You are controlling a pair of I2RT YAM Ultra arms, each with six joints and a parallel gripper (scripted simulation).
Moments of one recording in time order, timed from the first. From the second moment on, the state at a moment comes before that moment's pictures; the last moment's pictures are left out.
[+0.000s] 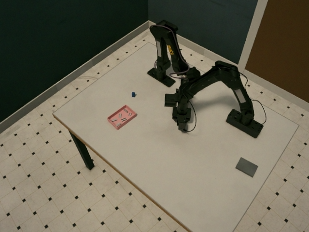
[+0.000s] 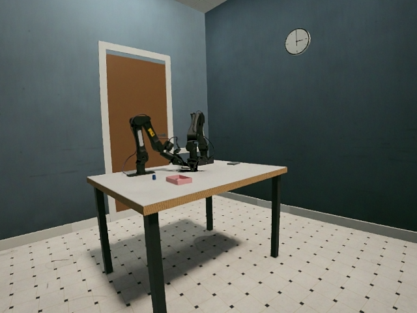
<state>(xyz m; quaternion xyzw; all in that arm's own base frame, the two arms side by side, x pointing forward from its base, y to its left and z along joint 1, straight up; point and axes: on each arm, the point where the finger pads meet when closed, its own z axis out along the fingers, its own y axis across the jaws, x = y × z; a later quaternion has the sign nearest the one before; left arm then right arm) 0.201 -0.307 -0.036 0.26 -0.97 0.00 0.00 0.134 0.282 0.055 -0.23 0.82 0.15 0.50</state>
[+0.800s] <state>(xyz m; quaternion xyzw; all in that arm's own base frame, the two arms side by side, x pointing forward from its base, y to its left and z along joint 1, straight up) 0.211 -0.319 0.039 0.26 -0.97 0.03 -0.01 0.134 0.282 0.055 -0.23 0.82 0.15 0.50</state>
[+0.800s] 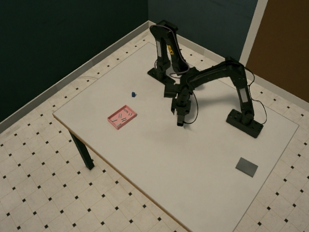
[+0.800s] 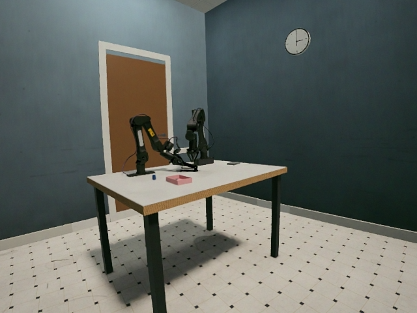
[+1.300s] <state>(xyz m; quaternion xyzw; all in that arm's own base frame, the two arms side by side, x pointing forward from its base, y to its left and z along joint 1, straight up) 0.213 -0.294 0.047 0.24 -0.97 -0.02 -0.04 0.134 0.282 0.055 -0.23 0.82 0.15 0.50</state>
